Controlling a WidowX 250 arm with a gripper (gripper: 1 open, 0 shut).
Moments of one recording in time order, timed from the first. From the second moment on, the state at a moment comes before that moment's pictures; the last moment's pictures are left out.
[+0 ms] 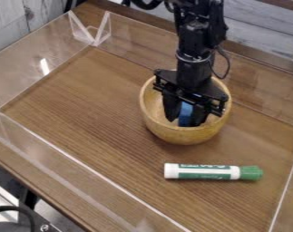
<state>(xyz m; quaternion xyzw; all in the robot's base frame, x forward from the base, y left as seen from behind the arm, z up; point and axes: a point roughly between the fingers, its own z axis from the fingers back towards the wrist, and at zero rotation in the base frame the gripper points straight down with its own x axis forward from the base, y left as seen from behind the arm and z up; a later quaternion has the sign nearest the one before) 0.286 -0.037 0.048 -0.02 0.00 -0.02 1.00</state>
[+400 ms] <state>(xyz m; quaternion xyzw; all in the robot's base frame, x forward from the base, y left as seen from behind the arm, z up) 0.284 -0.036 0.050 -0.02 0.01 -0.02 1.00</state>
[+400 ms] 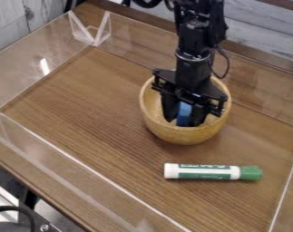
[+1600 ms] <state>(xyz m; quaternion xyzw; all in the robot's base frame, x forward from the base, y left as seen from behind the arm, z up) 0.282 -0.034 0.083 -0.02 0.01 -0.01 1.00</state>
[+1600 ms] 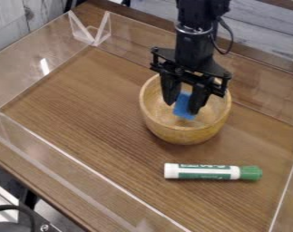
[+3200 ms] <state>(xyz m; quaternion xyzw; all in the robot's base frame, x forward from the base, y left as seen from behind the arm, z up) 0.277 -0.030 0.101 -0.04 0.00 -0.02 1.00</state>
